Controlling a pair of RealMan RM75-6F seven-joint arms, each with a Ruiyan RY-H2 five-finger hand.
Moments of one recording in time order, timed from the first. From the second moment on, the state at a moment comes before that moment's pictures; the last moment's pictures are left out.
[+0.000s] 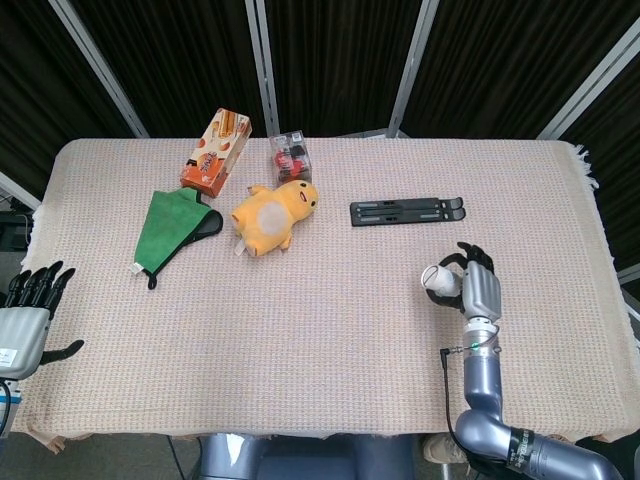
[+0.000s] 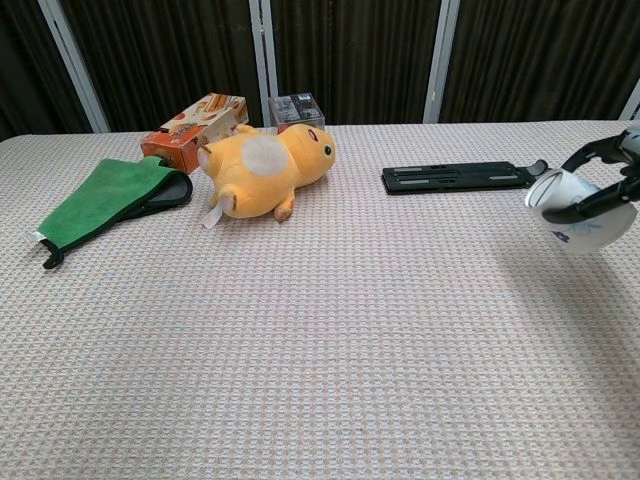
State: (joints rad) left arm -0.16 -1.10 -0.04 -1.67 1.44 1.39 0.17; right arm 0.48 -1.62 0.41 -1.61 -0.73 1.27 -0.22
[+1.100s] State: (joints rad) left arm -0.16 -1.10 -0.04 -1.66 1.44 1.40 0.18; right arm 0.42 -1.73 0.41 -1.55 -0.71 1.24 -0.06
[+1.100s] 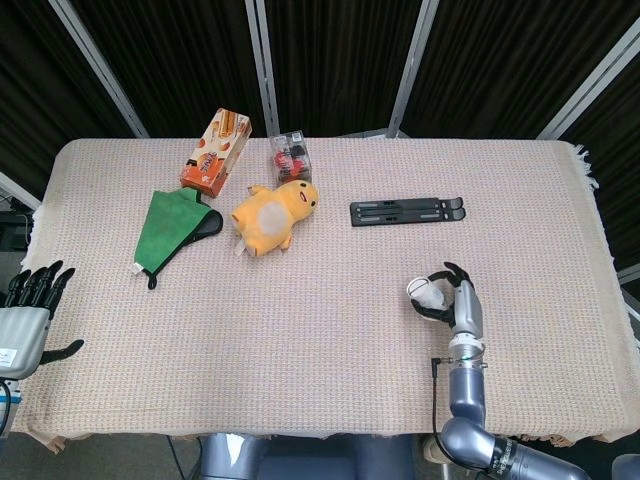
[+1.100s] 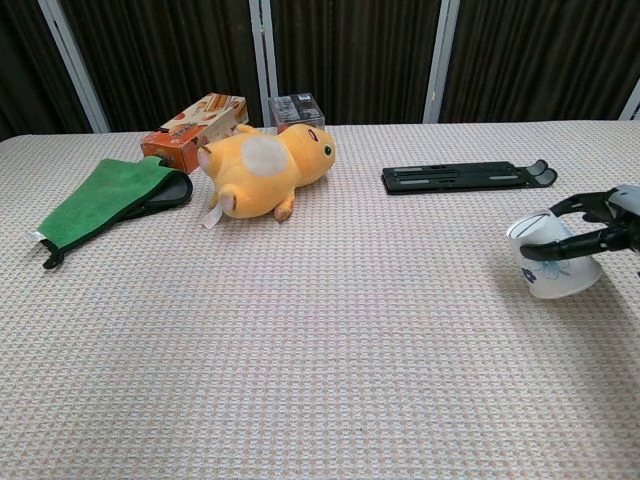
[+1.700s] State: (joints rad) left arm -0.16 -1.10 -0.03 -1.66 1.45 1.40 0.17; right arm 0.36 -1.68 0.40 -1.64 -0.68 1.29 -0.11
